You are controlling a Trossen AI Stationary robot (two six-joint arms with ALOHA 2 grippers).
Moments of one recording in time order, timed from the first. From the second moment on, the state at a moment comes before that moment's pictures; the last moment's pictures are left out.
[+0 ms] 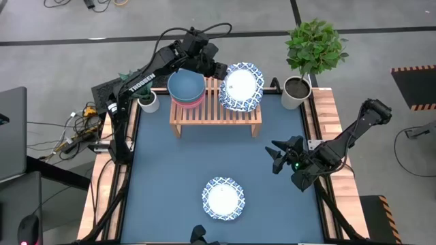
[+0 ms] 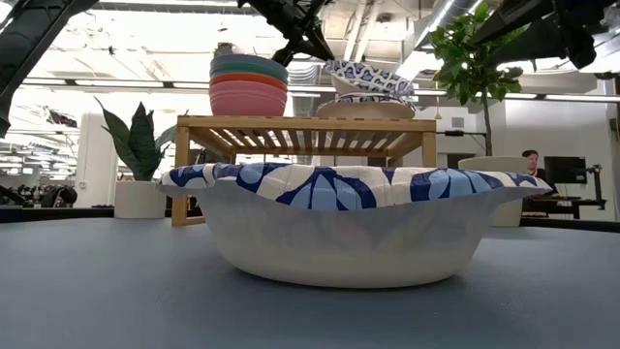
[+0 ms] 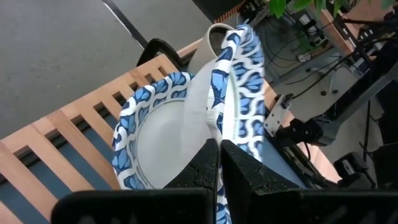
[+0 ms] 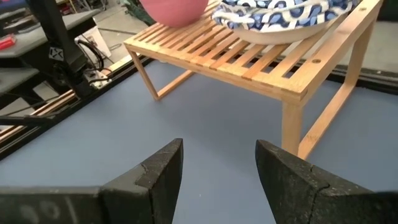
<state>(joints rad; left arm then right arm) 0.58 1.93 2.19 -0.82 0.26 -0.54 0.67 1.07 0.80 -0.72 1.15 1.25</state>
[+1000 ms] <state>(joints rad) 0.57 1.93 2.19 -0.86 0.25 -0.54 0.67 1.07 0.80 -0.71 1.14 1.25</state>
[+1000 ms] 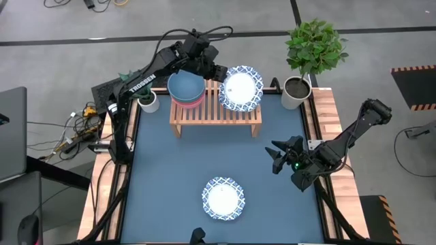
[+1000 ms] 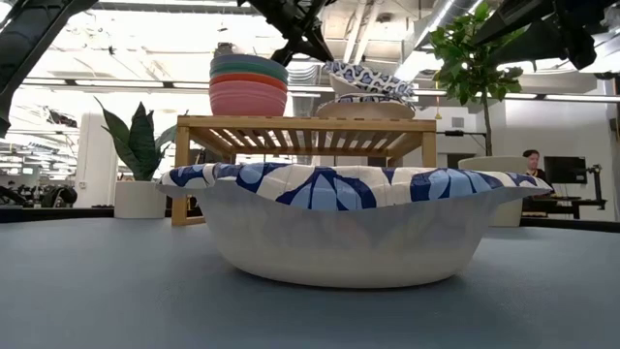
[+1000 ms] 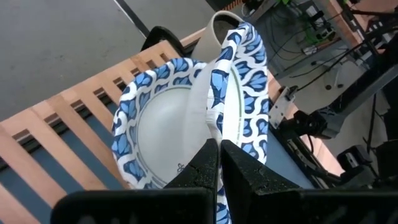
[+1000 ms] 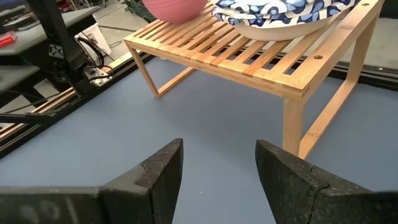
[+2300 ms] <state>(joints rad) 0.44 1.87 2.20 -0.89 0.28 -0.31 0.67 1.07 0.80 -0.71 1.12 1.25</state>
